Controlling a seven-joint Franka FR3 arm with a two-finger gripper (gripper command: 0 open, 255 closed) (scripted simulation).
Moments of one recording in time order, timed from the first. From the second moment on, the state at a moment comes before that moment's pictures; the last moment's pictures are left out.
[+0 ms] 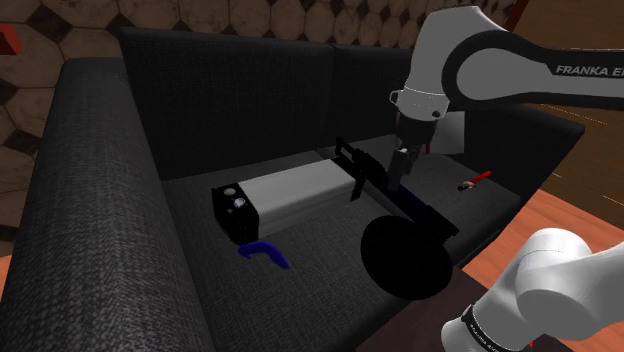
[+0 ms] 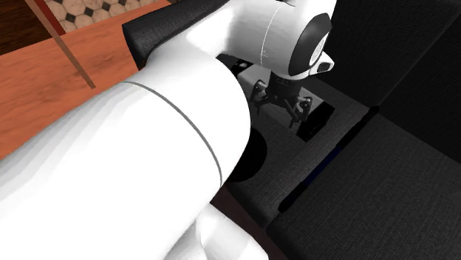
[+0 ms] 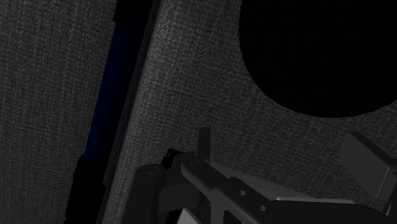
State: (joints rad) arm 0.09 -0.65 0.11 -2.39 0.05 1.66 -0.06
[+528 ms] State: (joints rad) arm 0.18 -0.46 0.20 -2.30 0.12 1.83 -0.08
